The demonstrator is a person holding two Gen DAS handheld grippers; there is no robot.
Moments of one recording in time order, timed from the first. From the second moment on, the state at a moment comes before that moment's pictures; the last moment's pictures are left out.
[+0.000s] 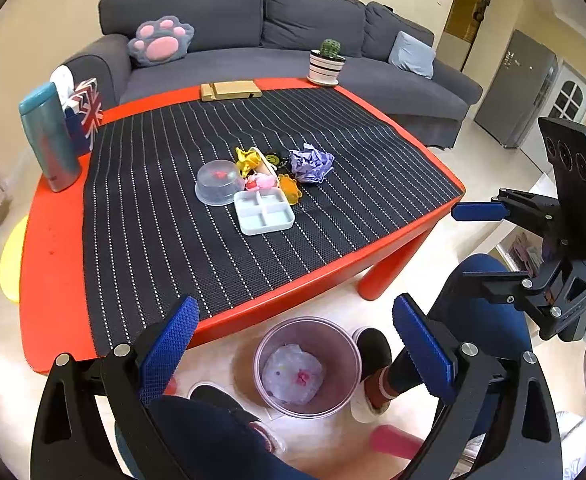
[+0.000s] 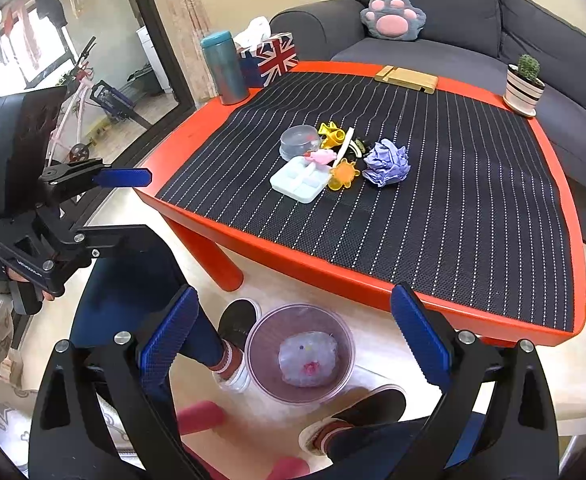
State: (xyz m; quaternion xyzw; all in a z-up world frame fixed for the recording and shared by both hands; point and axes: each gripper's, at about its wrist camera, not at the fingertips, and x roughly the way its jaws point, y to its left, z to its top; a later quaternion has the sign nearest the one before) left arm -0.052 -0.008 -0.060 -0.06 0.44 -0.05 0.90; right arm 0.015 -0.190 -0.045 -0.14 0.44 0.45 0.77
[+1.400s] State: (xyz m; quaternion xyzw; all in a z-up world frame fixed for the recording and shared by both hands) left arm -0.018 0.011 -0.062 -0.08 0.44 -0.03 0.89; right arm 0.162 -0.114 -0.070 -0.17 0.49 0.39 0.76
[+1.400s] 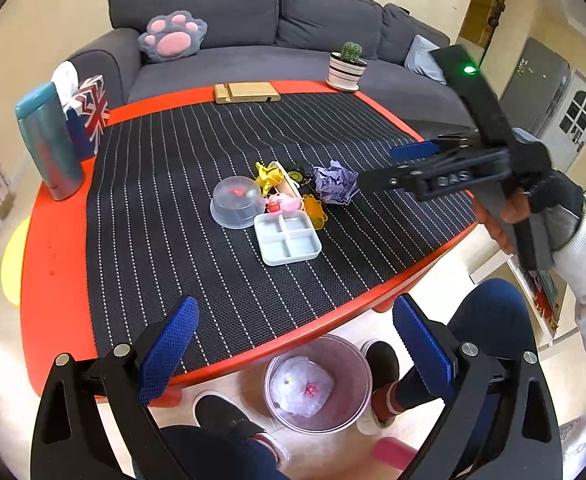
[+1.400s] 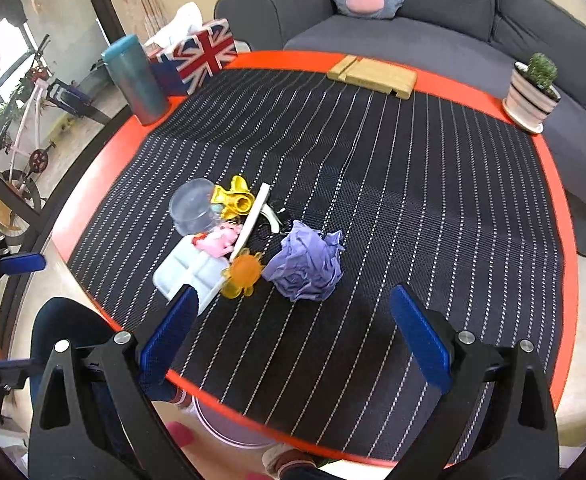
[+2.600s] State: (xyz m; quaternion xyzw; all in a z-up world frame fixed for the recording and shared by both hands) left arm 0.000 0.008 -0.069 -0.08 0.45 -0.03 0.89; right arm 0.189 -0.103 -0.094 -0.14 0.51 0.40 0.74
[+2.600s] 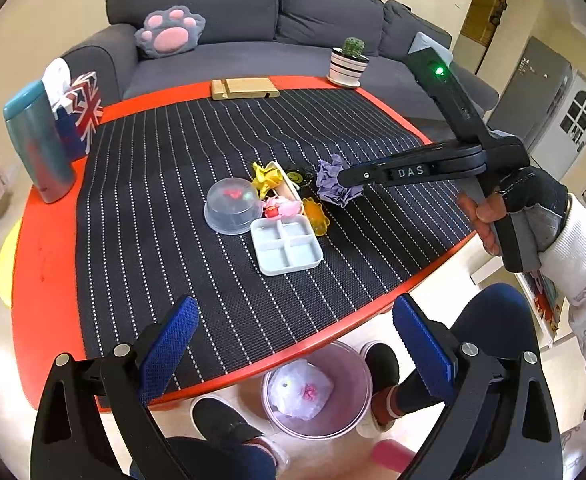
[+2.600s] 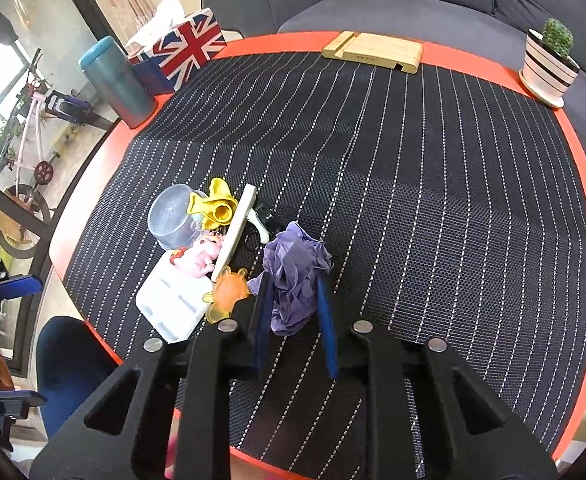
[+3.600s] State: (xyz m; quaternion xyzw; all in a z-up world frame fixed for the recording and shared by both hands) left arm 0.089 0.001 -0.128 -0.08 0.53 0.03 0.84; right arm 0.182 -0.147 -0.055 -0.11 0.48 0.40 0.77
